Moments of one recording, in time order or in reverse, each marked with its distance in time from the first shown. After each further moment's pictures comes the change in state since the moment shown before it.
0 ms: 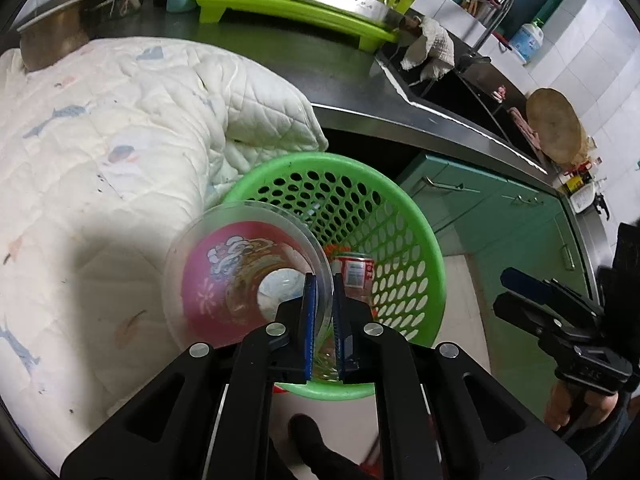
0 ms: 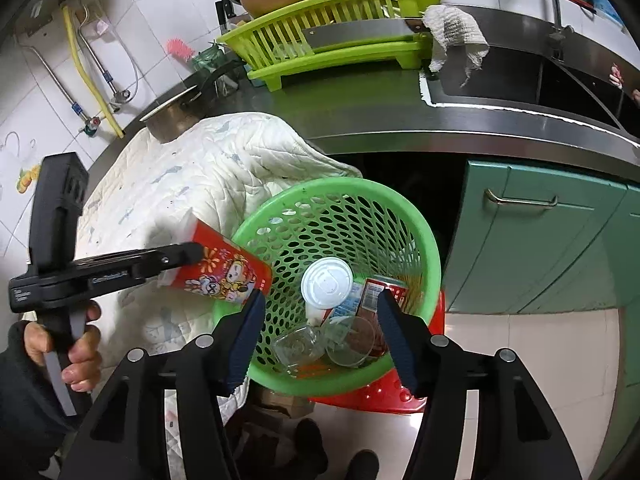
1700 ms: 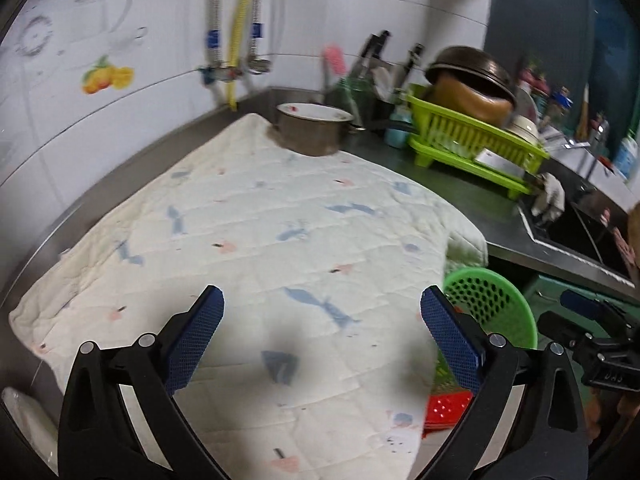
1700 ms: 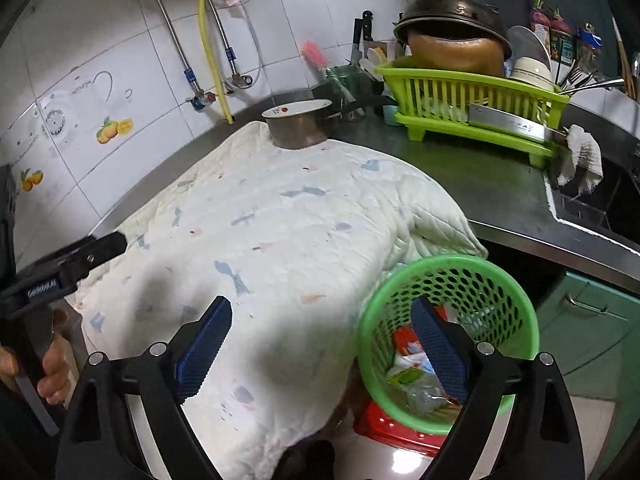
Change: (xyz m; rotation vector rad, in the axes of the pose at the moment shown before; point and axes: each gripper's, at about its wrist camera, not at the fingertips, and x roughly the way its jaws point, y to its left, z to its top) left arm -0.260 0.079 -0.078 -0.246 -0.436 0.541; right arm -0.031 0.184 0.030 -0.285 -0.070 0.149
